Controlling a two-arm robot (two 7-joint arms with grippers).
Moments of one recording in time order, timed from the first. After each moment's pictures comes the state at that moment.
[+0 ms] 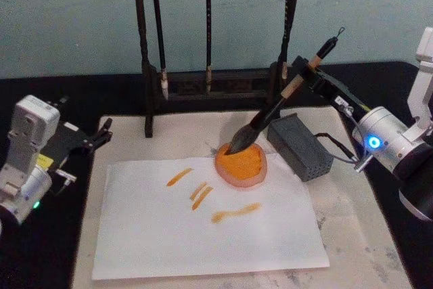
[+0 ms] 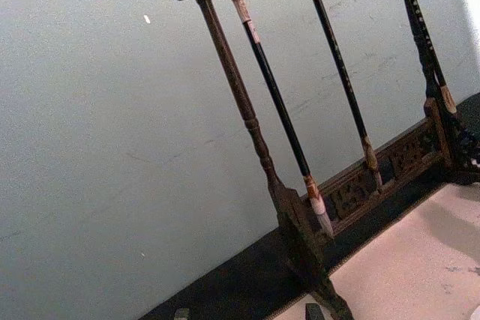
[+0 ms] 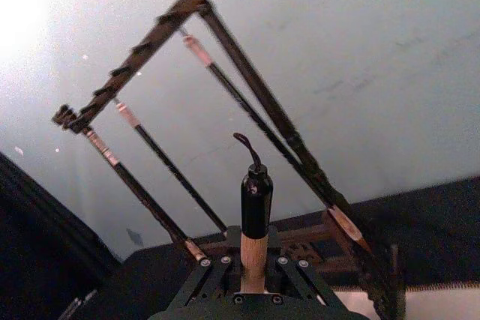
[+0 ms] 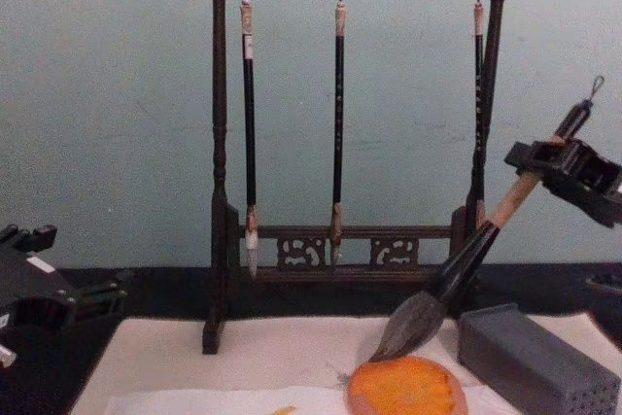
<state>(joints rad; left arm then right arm) -0.20 0.60 0.45 -1.41 -0.25 -0.12 0.03 0.28 0.28 -0.21 -1.39 0.93 0.21 0.32</state>
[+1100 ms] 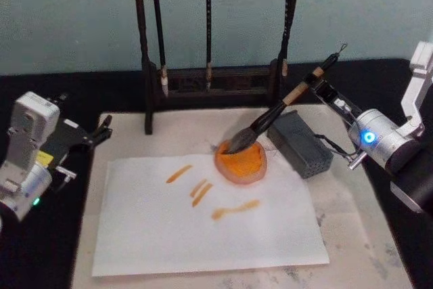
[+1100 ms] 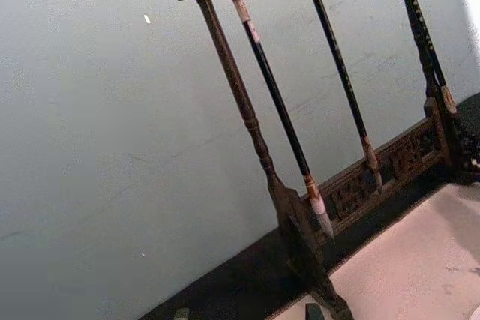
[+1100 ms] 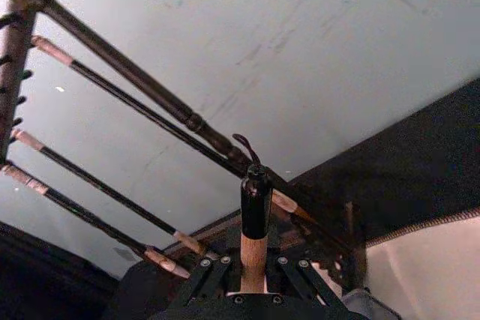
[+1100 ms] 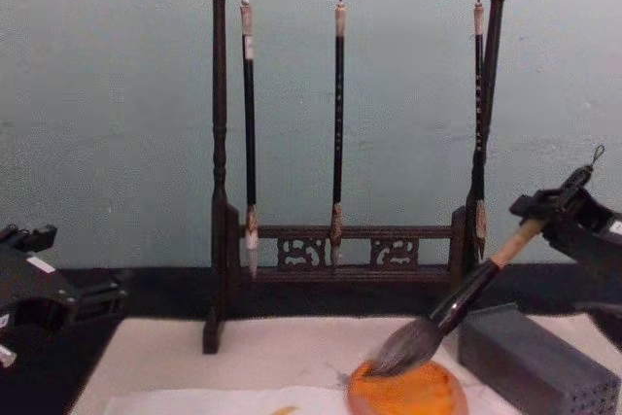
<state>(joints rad) -0.20 0.60 0.45 -1.41 -0.25 -0.12 0.03 0.36 0.26 -0.22 -1.21 1.11 0.27 0.24</state>
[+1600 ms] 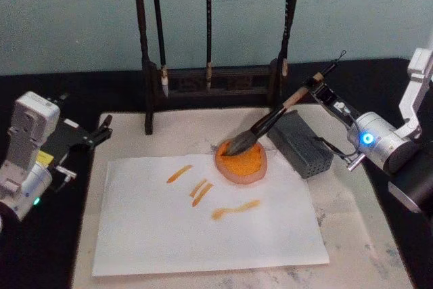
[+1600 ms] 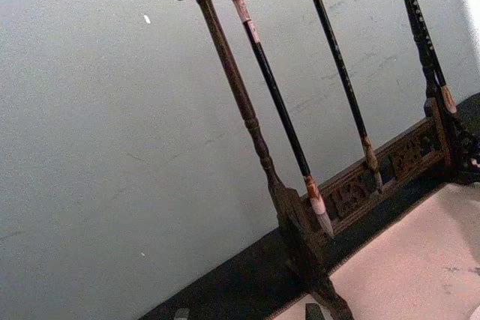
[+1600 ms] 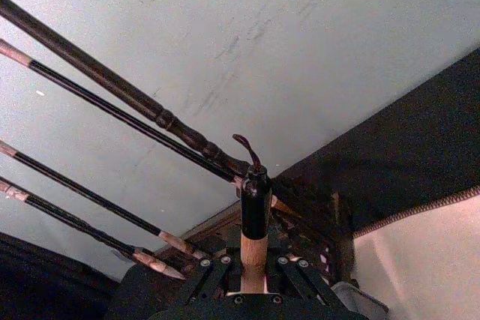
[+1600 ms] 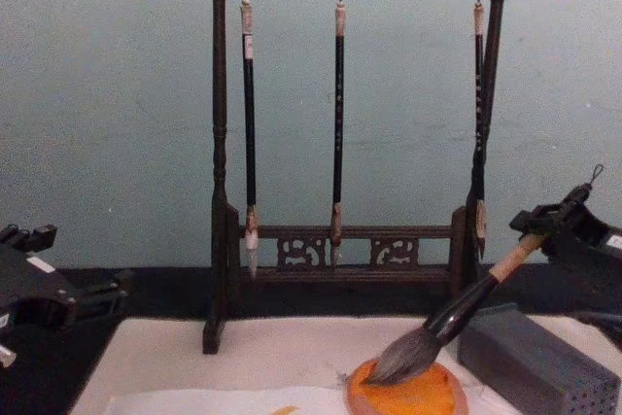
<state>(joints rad) -0.20 0.60 0.45 -1.41 -0.25 -0.12 0.03 0.39 0.26 -0.24 -1.15 1.16 0.27 0.23</state>
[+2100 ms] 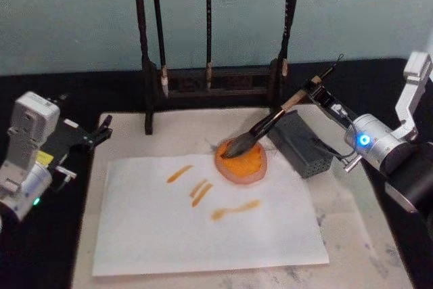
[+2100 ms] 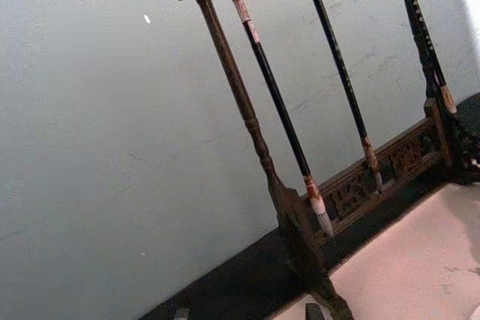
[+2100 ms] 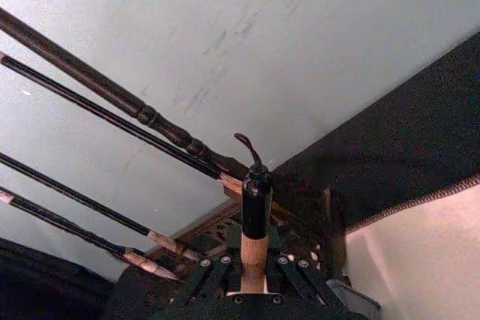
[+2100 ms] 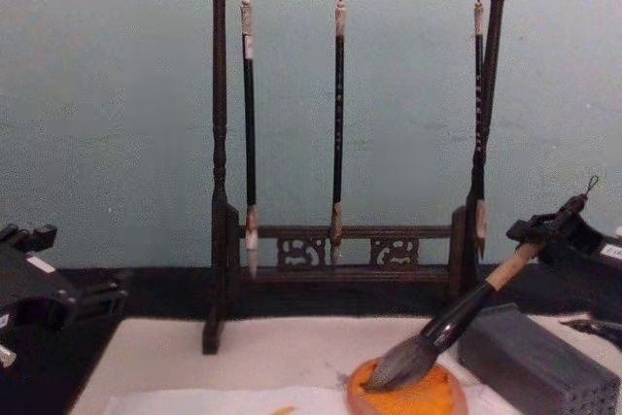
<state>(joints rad) -0.20 0.60 0.45 -1.41 -0.25 -0.12 0.03 0.41 0.27 -0.27 -1.11 1.19 0.25 0.23</state>
